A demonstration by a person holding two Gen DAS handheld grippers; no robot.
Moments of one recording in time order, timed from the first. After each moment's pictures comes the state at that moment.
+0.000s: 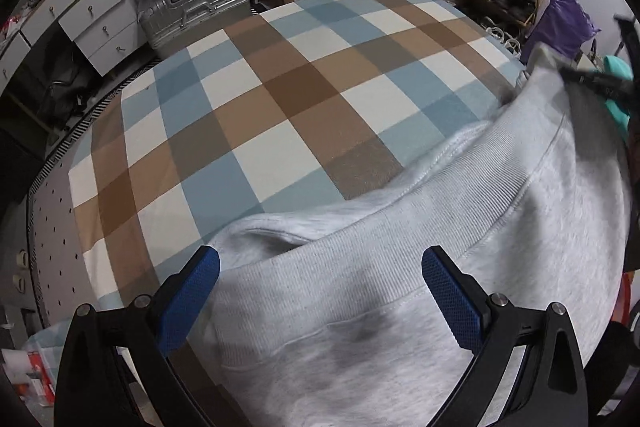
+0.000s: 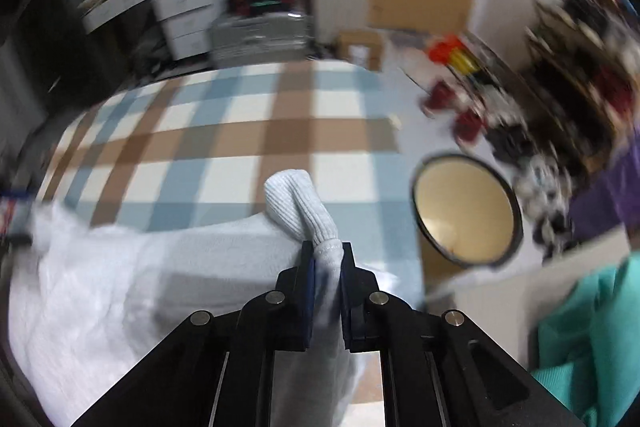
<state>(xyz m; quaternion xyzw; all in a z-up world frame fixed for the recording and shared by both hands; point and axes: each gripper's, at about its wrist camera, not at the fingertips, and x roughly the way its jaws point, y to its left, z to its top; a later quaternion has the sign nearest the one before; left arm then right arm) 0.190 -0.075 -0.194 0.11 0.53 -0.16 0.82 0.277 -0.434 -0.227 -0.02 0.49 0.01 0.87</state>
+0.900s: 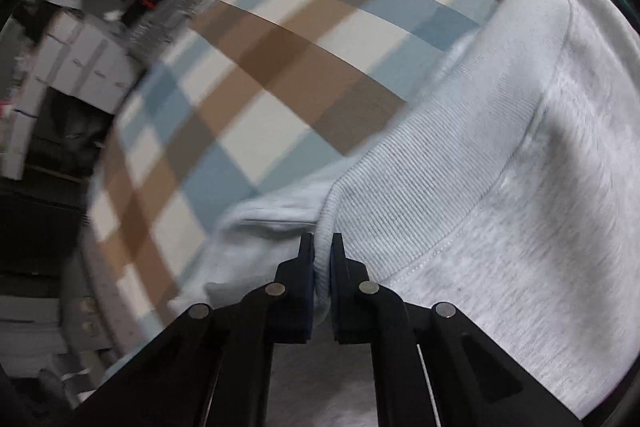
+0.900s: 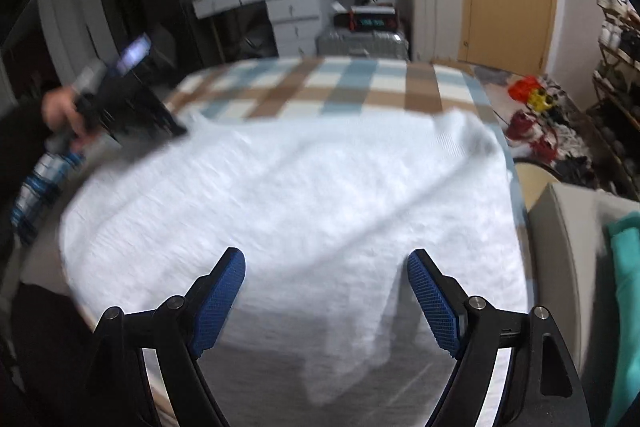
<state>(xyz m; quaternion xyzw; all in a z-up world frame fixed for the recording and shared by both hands) 0.173 -0.098 -0.221 0.28 0.53 -0.13 0.78 0.139 -0.363 -0.239 -0.06 0.43 0.17 0.89</state>
